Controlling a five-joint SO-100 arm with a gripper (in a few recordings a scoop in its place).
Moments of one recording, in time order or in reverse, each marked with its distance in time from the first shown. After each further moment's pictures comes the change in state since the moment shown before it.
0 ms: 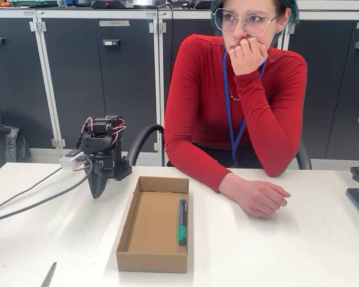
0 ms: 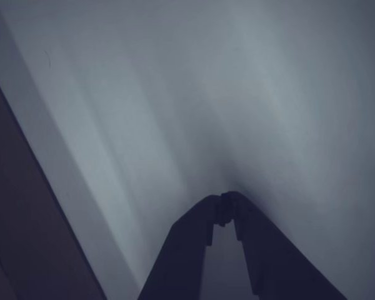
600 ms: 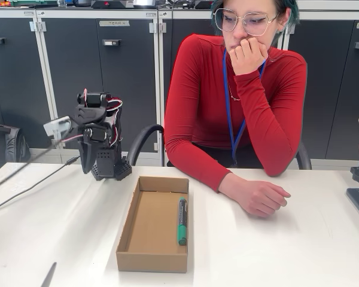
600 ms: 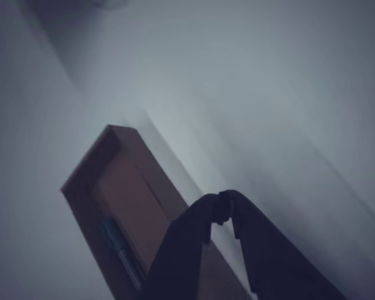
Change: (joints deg) arm 0.4 -37.0 -49.8 -3.0 17.3
